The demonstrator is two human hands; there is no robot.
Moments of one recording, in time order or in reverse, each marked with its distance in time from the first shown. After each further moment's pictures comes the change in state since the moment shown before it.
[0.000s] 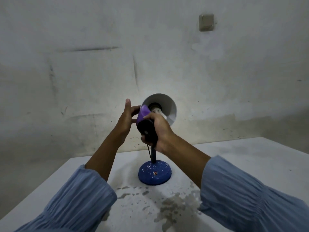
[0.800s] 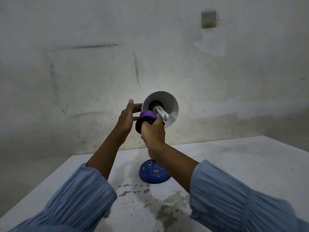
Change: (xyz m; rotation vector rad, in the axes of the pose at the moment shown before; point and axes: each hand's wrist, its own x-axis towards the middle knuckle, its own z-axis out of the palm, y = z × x) left_hand -0.001 0.000 0.002 0.034 0.071 0.030; right_hand 0.018 0.033 0.015 -0.377 0.311 -0.350
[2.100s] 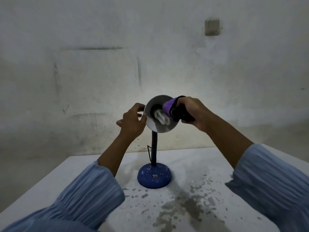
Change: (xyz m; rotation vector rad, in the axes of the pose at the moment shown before) left_hand 0.012 -0.011 0.009 0.480 0.209 0.226; right_hand 0.050 -0.071 -0.100 -0.189 -0.122 0.028
